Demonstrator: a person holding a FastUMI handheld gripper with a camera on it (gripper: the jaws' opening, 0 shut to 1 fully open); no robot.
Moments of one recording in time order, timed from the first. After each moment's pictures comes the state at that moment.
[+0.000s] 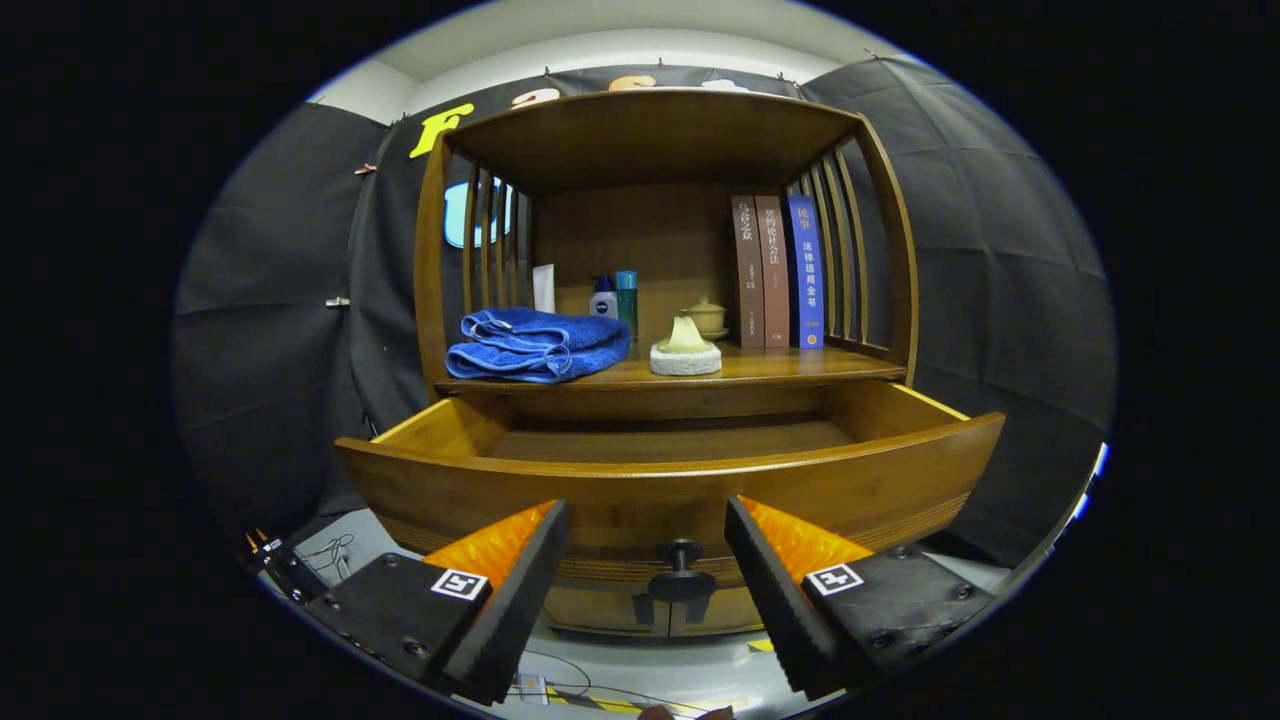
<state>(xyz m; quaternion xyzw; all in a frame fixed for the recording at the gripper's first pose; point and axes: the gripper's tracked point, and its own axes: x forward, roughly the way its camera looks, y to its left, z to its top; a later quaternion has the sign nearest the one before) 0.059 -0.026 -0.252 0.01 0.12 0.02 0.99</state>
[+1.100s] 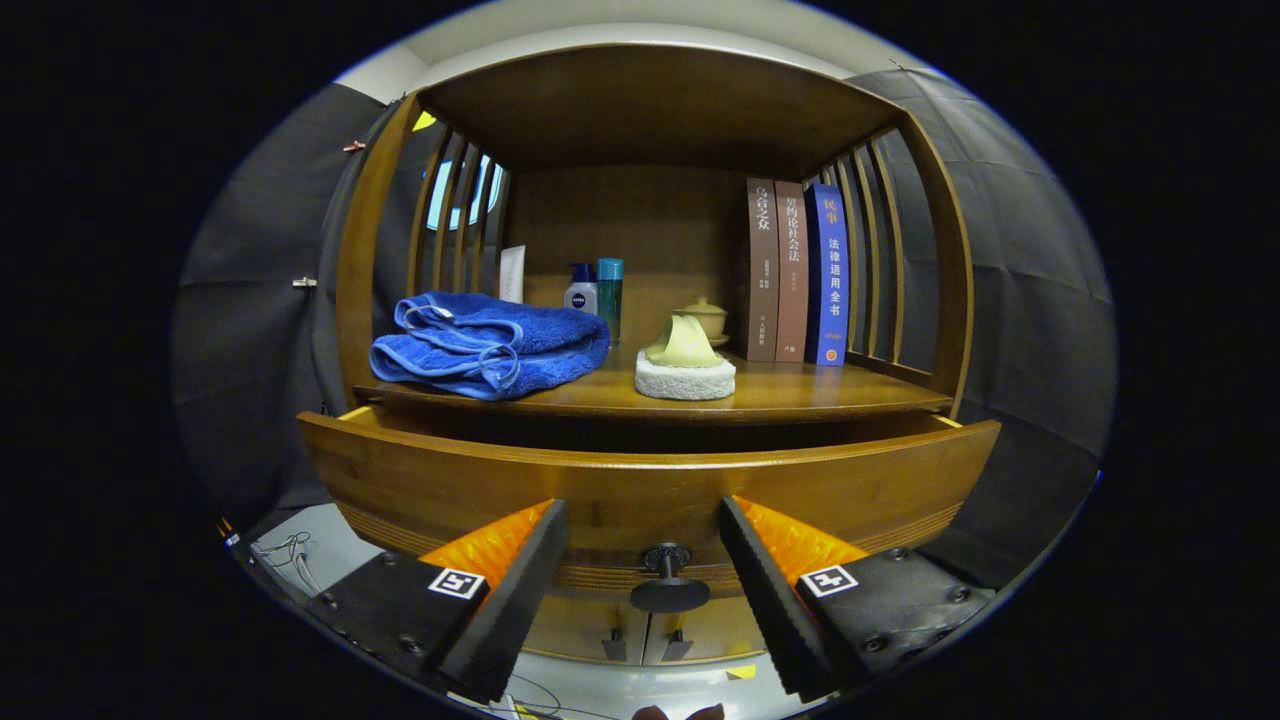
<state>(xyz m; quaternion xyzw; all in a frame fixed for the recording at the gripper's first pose) 0.169 -0.028 -0.267 -0.03 0.11 -0.01 0.99</state>
